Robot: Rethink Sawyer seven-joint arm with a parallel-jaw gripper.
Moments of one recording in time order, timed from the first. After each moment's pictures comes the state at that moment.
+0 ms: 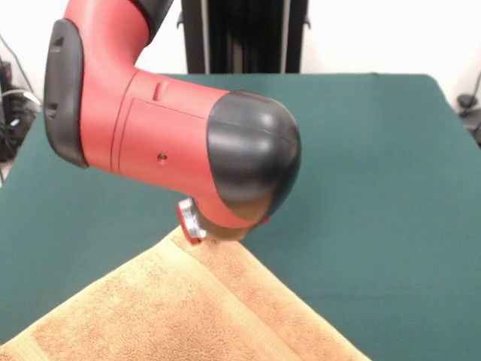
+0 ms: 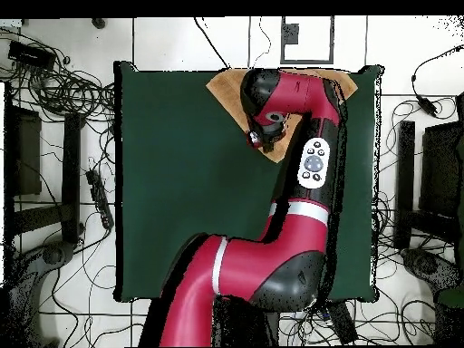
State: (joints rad) arm -0.14 0.21 -0.37 0.36 0.12 1.55 1.18
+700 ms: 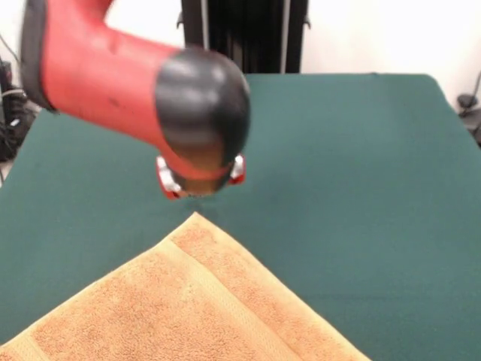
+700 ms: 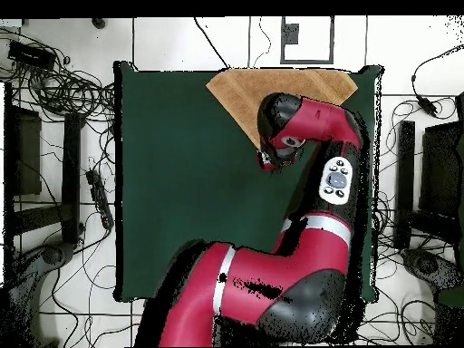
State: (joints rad) arm -0.17 -0.02 -0.30 0.74 0.12 1.37 1.18
